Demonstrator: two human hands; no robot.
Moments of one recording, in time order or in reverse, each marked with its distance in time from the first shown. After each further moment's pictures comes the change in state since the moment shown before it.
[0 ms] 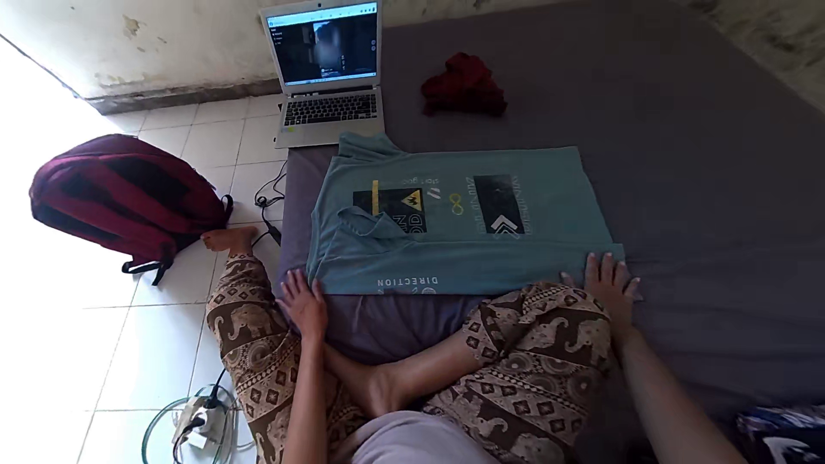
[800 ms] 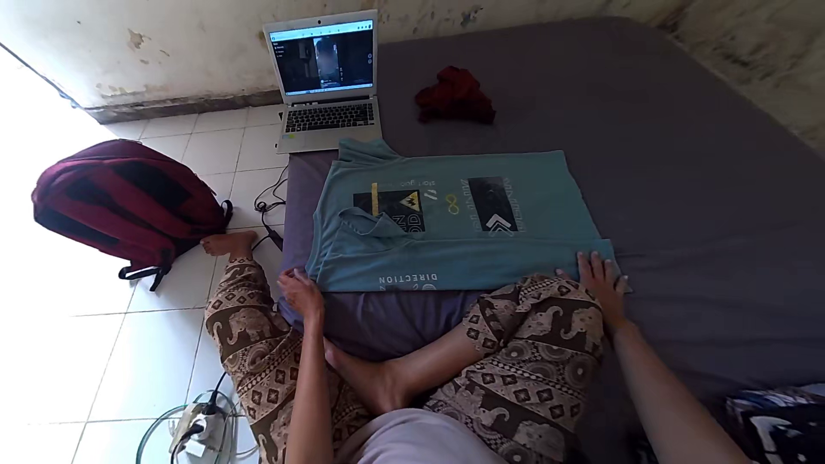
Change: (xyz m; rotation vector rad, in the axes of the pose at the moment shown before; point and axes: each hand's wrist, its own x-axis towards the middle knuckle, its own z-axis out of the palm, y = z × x) left_hand 0.028 0.027 -0.026 -0.238 0.110 -0.308; right_hand -0.011 -0.004 -0.007 0.098 -0.025 -0.007
